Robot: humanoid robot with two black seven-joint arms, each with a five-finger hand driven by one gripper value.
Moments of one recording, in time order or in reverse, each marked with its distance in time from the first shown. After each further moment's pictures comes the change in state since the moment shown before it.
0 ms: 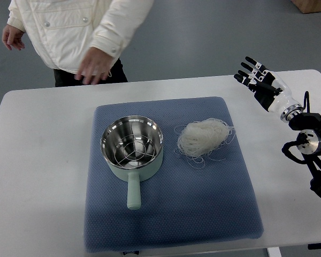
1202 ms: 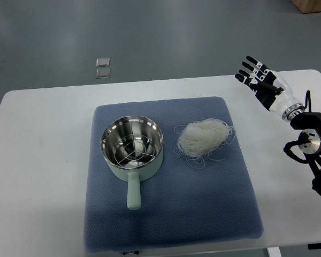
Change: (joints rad) left arm 0.000 0.000 -0.001 0.000 0.000 0.000 0.000; right arm 0.002 -0.010 -0.003 0.002 -0.002 0.006 0.000
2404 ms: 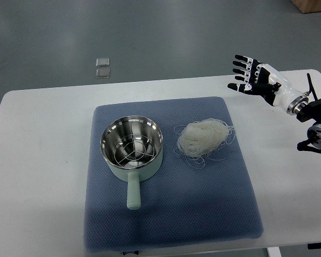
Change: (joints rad) left arm 0.000 0.000 0.000 0.000 0.000 0.000 0.000; right arm 0.055 -0.132 -0.128 0.066 -0.338 0.120 0.062
